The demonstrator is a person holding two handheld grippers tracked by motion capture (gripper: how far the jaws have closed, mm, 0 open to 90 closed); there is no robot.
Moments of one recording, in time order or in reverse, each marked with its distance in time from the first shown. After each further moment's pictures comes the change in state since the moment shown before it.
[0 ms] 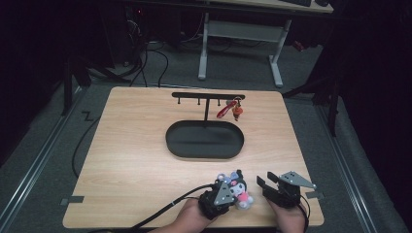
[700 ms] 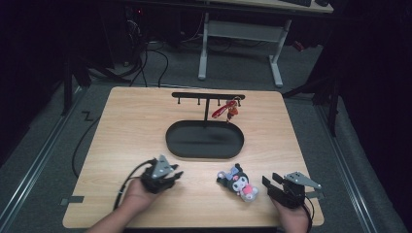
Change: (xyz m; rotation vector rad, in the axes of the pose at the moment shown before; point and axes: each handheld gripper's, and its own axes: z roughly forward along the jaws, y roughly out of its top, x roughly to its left) left arm 0.111 -0.072 -0.133 -0.006 0.321 -0.119; right arm -0.014 -0.006 -0.001 0.021 -0.041 0.059
